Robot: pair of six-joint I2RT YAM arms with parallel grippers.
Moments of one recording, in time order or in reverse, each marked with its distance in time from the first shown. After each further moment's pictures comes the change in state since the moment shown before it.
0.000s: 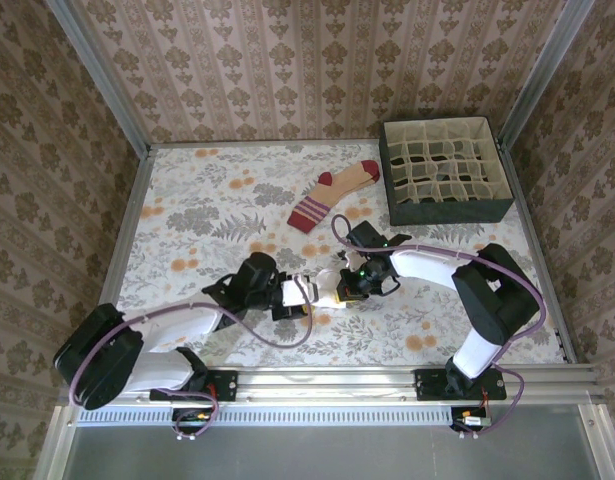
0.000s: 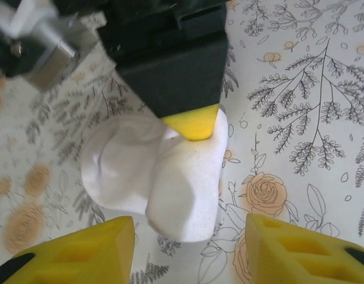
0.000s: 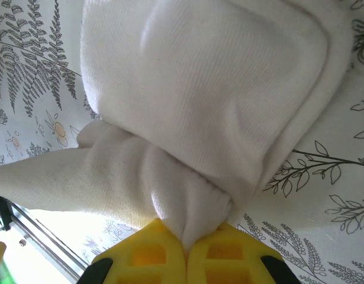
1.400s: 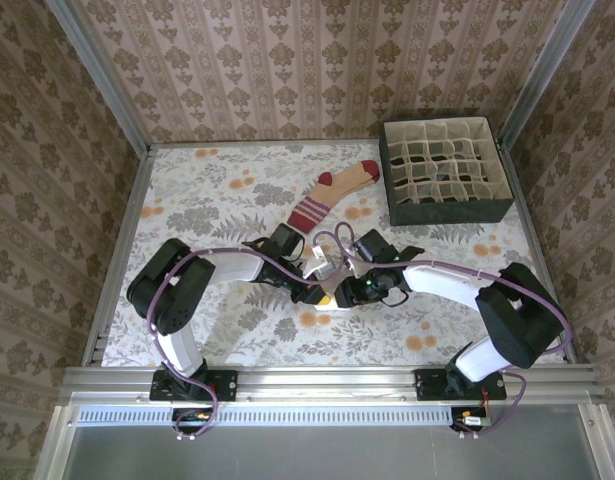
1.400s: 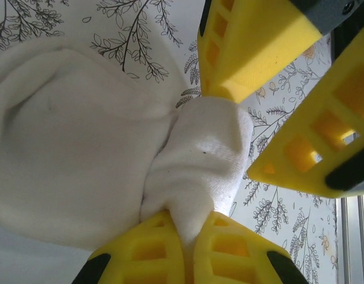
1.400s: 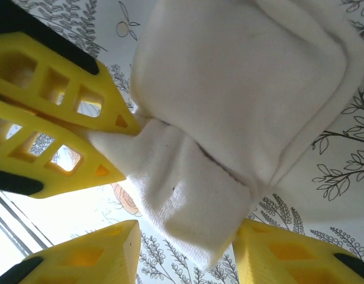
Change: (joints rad) left arm 0.138 0.553 0.425 -0.340 0.438 -0.374; right arm 0.040 -0.156 -0.121 0.083 0.081 -0.079
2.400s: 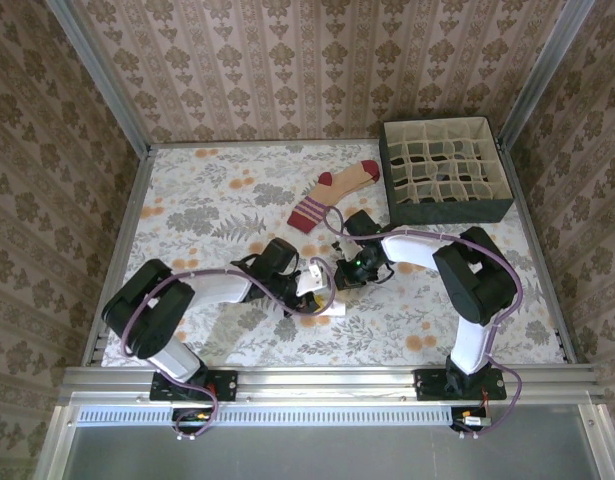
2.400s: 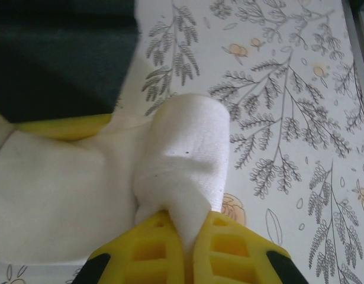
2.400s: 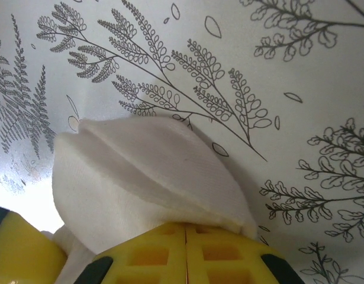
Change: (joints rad) left arm -0.063 -0.174 -0.181 0.139 -0.130 0.192; right arm -0.097 0.308 0.247 -0.080 -0.076 -0.120
